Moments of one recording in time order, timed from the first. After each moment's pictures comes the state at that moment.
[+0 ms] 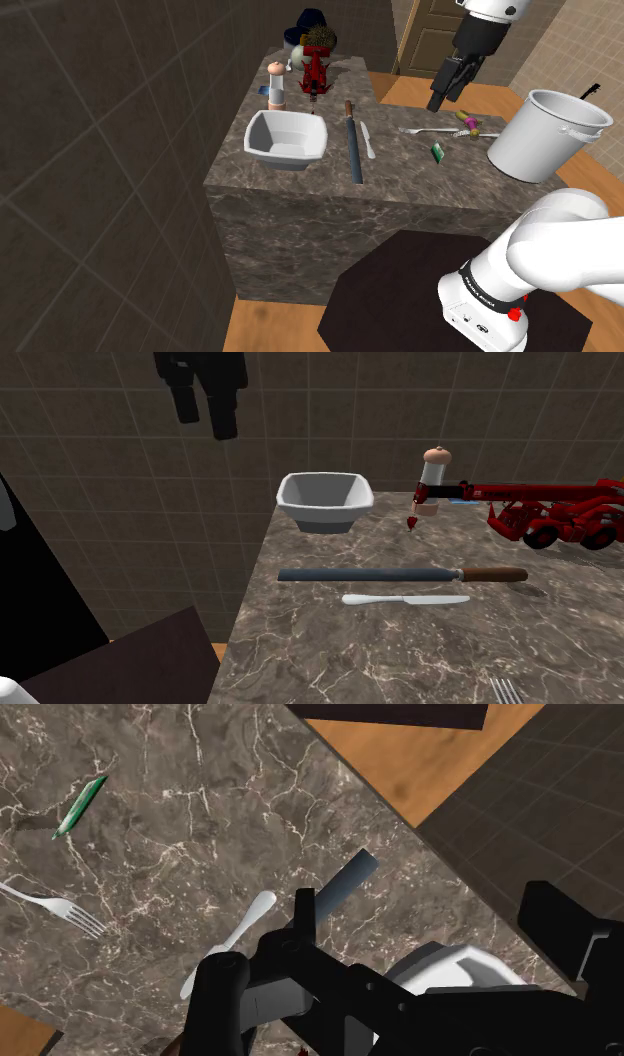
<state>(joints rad) 0.02 -0.79 -0.01 -2.32 0.04 1.53 -0.08</state>
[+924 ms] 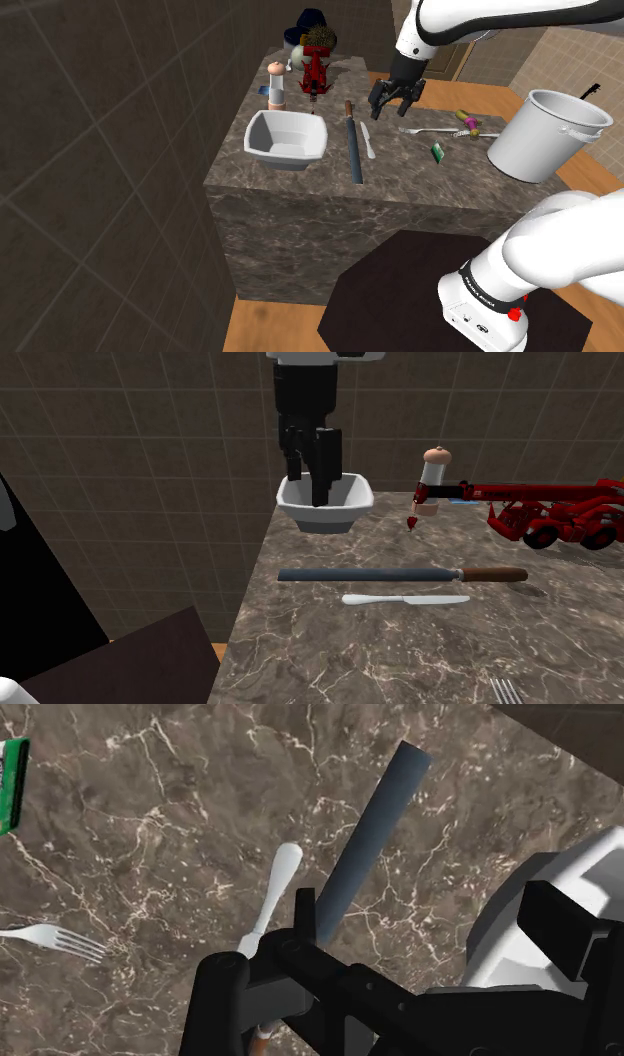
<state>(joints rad) -0.06 -0.44 0.03 -2.33 0.07 1.91 0.15</state>
